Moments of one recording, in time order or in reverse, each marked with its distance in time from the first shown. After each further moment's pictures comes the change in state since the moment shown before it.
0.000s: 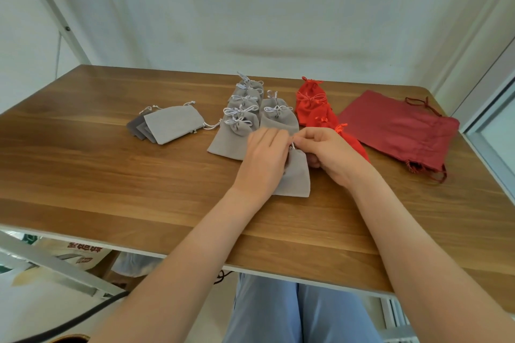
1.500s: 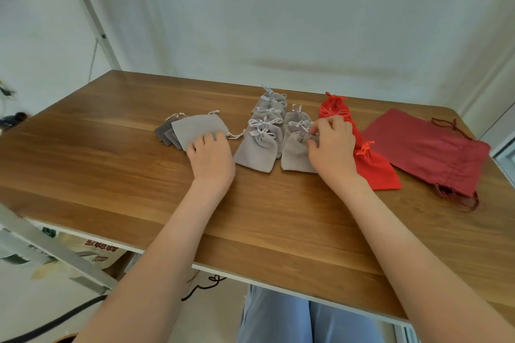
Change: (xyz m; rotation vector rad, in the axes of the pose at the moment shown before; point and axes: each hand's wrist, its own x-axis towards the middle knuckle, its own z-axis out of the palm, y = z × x) left_hand -0.002 -0.086 -0.055 0.547 -0.495 -0.741; right_hand 0.043 0.004 0.031 -0.901 0.558 -0.310
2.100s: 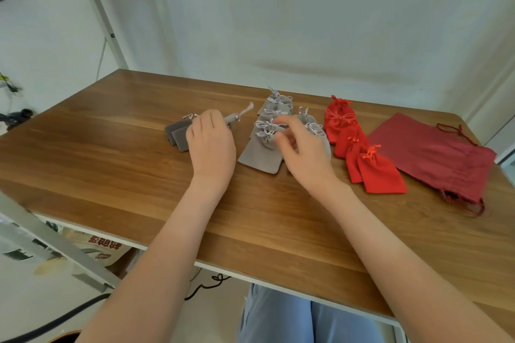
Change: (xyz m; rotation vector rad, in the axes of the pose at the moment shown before) left_hand 0.010 -0.010 -0.006 -0.025 0.475 0.075; right_hand -0.018 -0.060 -0.006 0.567 -0.233 -0.118
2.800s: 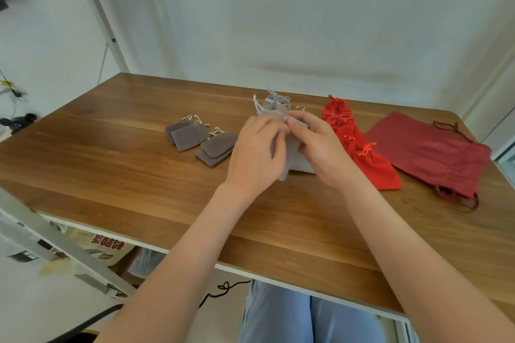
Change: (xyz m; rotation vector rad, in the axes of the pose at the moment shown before) left_hand -0.024 0.057 -0.044 -0.812 0.036 0.341; right_hand 0.007 0.000 -0.028 0.556 -0.070 0.235
